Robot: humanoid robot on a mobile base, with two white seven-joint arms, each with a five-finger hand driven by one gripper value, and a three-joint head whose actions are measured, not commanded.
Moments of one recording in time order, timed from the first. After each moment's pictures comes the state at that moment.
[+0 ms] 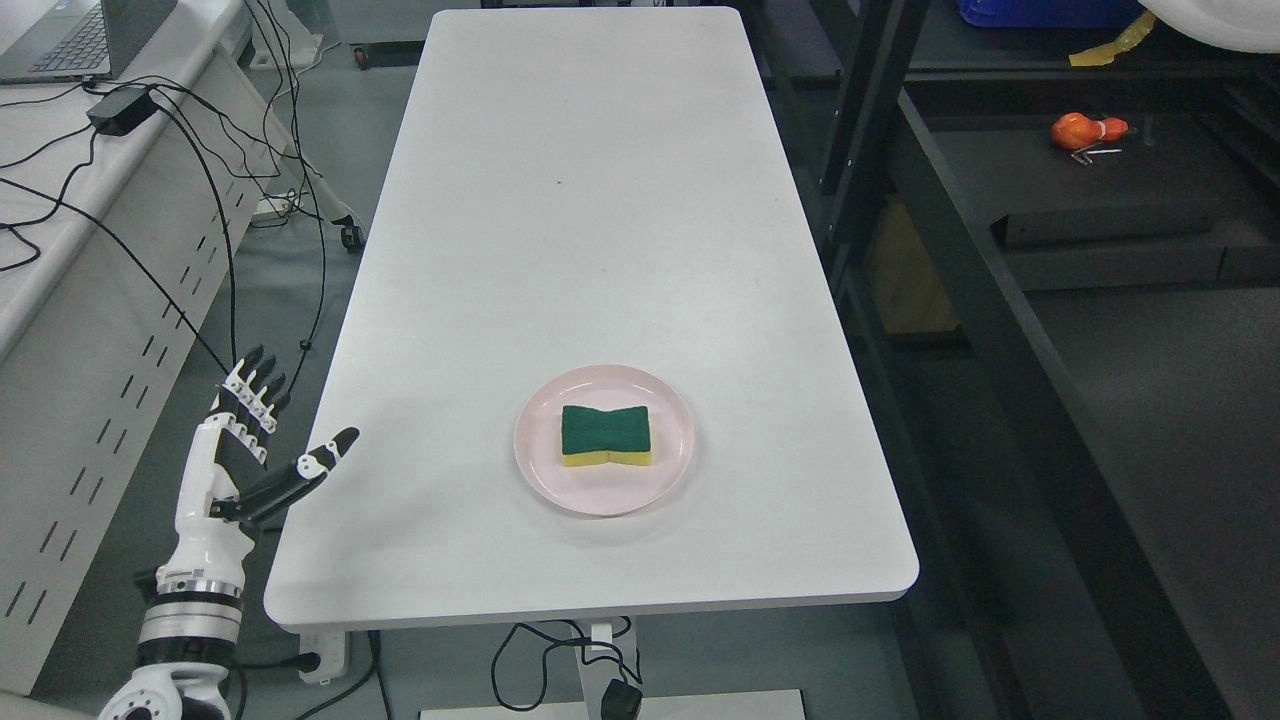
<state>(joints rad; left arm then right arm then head) 0.00 0.06 0.23 -1.77 0.18 0.02 -0.10 -0.07 0.00 -0.21 0.00 -0.11 0.08 -0.07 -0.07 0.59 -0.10</state>
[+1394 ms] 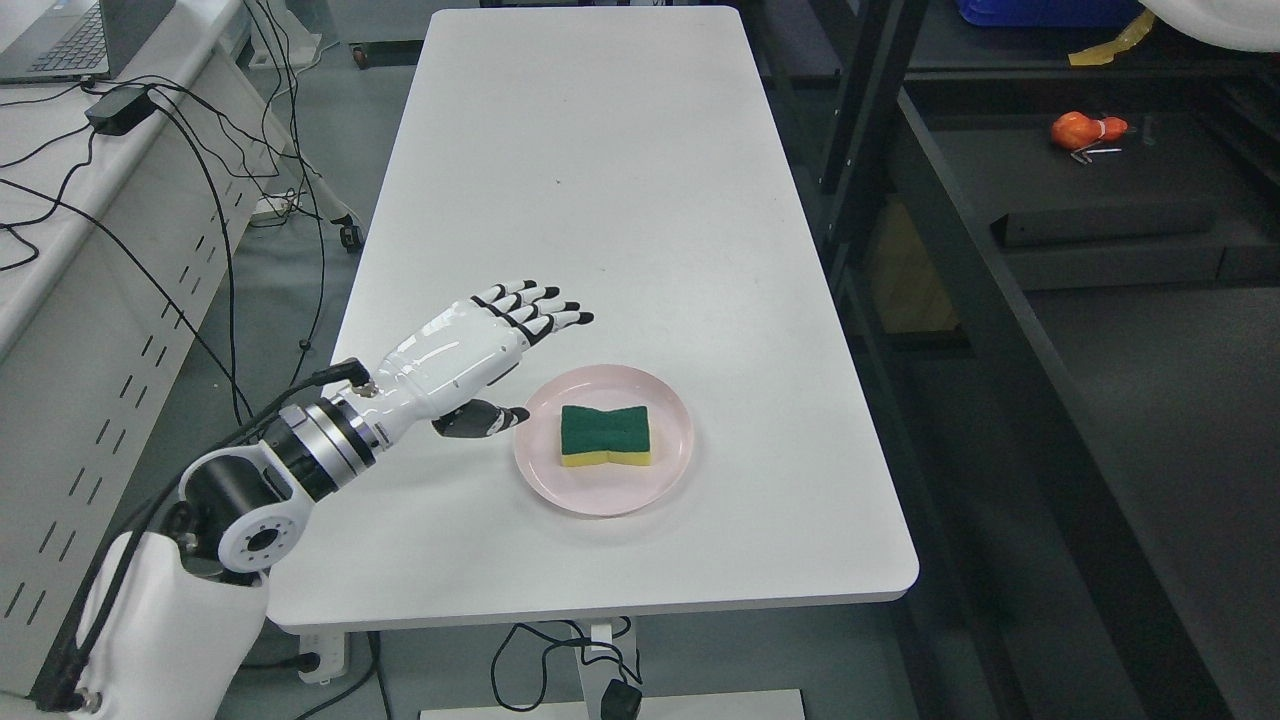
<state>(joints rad) -0.47 0.30 -0.19 -1.62 -0.87 -0.52 -0.42 -0.07 0.00 -0.21 0.00 -0.11 0.08 -0.07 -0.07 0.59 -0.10</state>
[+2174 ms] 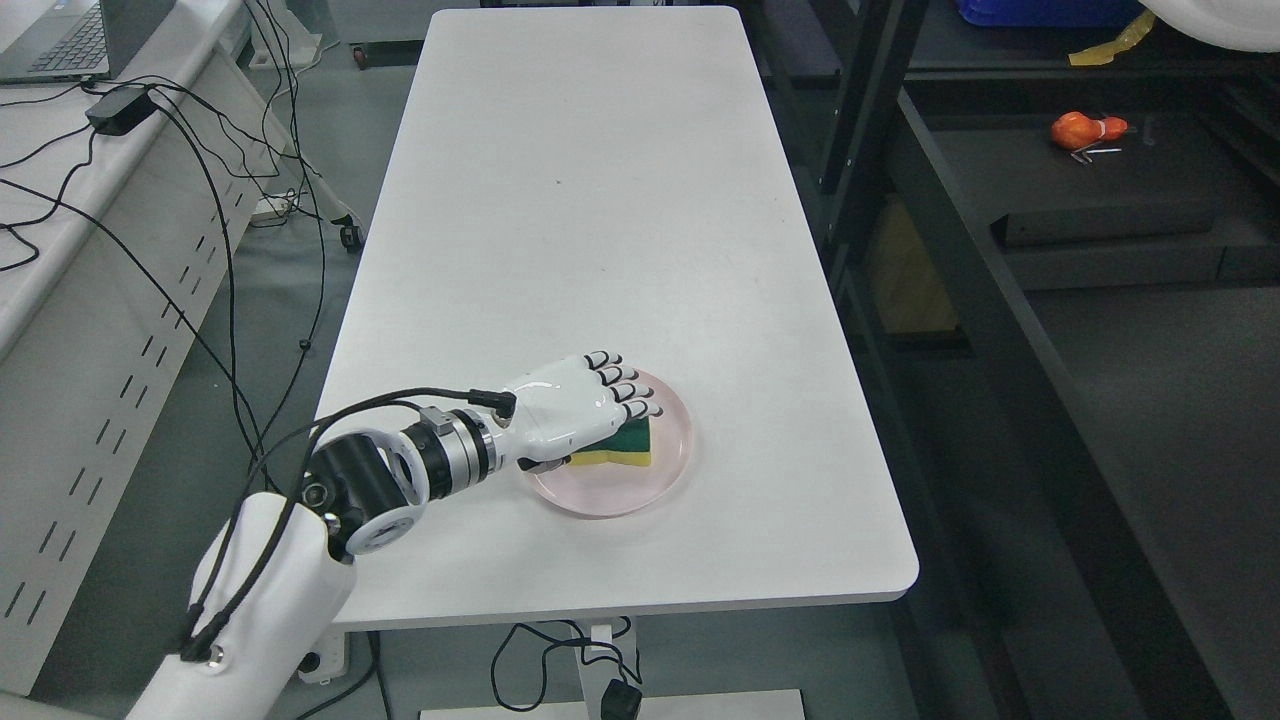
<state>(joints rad) -0.59 0.28 -0.46 -1.54 -1.17 -0.53 -0.50 -0.07 0.00 -0.21 0.00 -0.11 0.08 -0.07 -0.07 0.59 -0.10</state>
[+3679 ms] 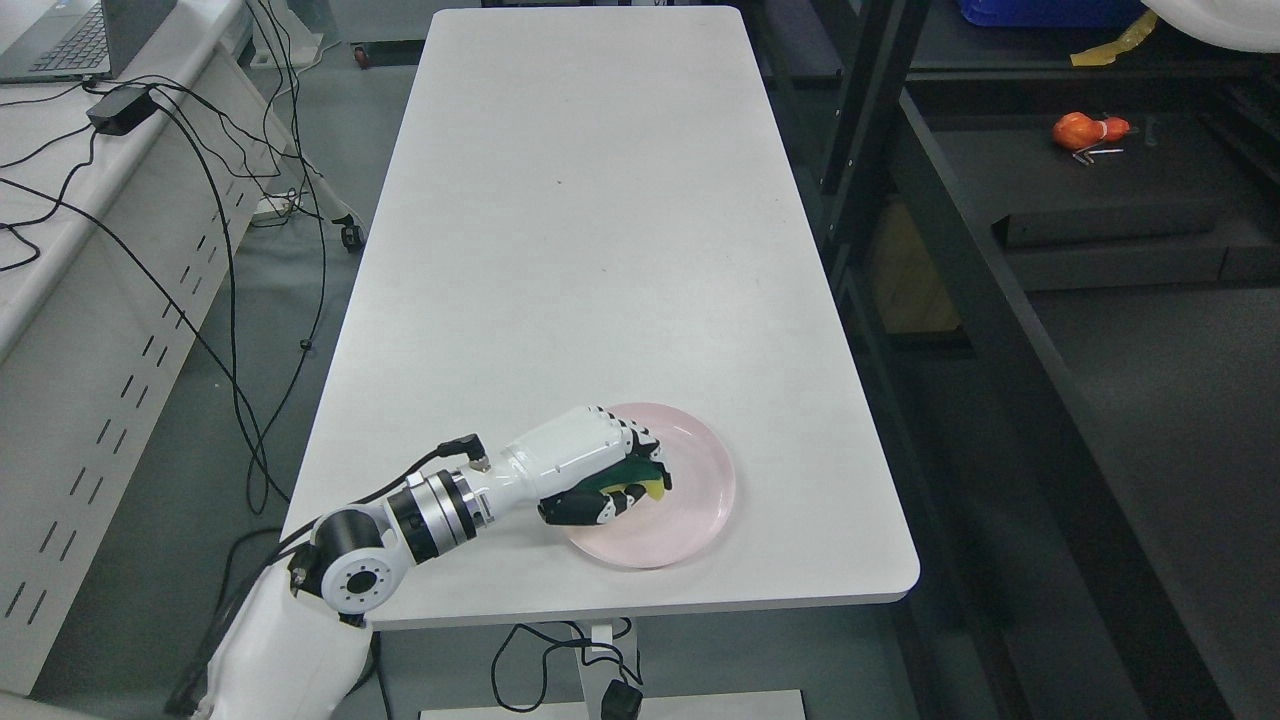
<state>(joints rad) -0.40 0.14 -0.23 -1.45 -0.49 -0.59 -0.54 -0.07 0.00 -0.21 0.00 -0.11 0.08 -0.07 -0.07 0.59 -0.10</state>
